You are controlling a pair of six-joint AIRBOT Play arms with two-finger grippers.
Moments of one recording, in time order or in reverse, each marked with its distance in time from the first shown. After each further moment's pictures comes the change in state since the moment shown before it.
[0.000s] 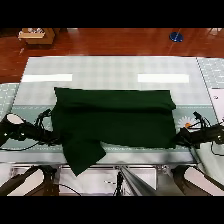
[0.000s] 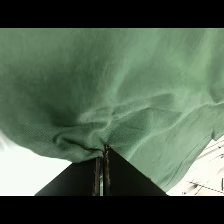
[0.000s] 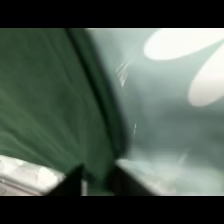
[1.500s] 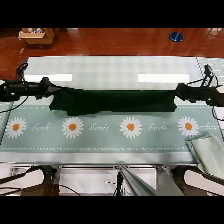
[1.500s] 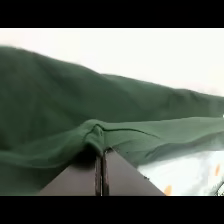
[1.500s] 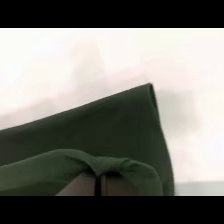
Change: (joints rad) left arm -0.007 -0.268 0.560 -0.429 0.186 0.006; right arm 0.328 -0.165 0.425 0.329 -0.539 0.032
